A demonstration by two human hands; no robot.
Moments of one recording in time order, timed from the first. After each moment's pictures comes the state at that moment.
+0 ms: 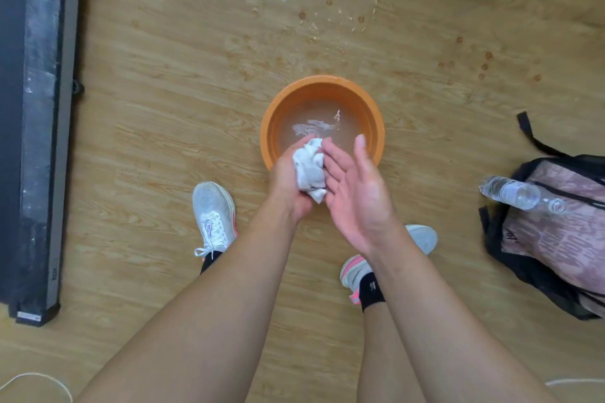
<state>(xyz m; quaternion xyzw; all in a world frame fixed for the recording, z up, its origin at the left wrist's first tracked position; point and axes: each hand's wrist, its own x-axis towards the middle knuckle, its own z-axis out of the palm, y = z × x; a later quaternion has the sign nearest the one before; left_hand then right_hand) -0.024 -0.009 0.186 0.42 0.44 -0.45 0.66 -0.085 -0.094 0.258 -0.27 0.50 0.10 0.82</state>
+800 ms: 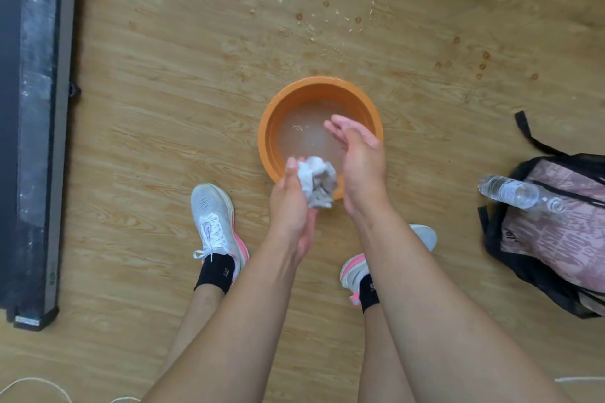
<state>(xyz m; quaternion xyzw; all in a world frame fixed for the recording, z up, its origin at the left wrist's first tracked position) -0.059 -0.001 0.219 0.52 0.42 -0.38 0.64 -0.050 -0.104 0.226 -0.44 0.59 0.01 0.68</state>
